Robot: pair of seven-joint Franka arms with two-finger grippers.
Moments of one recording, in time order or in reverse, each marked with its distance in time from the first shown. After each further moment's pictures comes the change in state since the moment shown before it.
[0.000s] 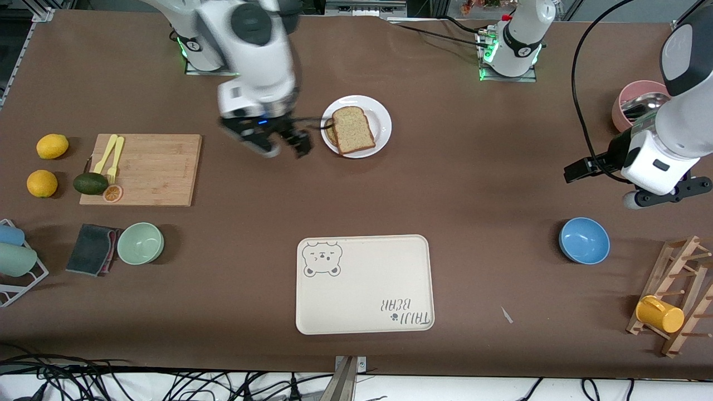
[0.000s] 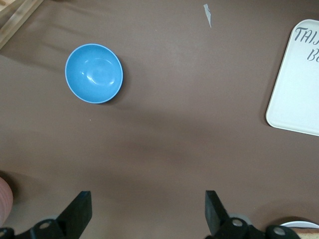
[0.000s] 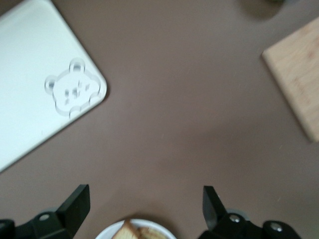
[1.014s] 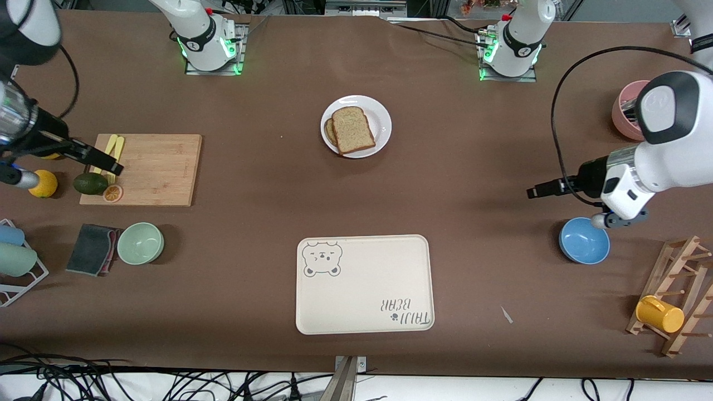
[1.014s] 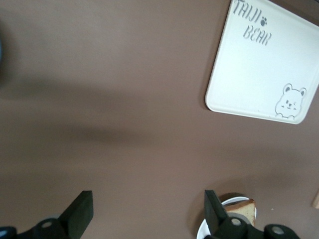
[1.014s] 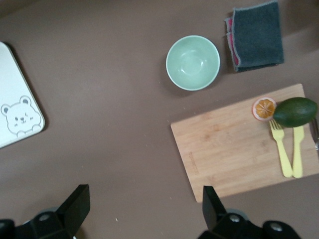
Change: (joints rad) left arm 0.077 0.029 0.001 -0.299 -0.444 0.279 0.260; right arm -0.440 -0.076 -0.155 0.122 0.206 -0.281 -0.876
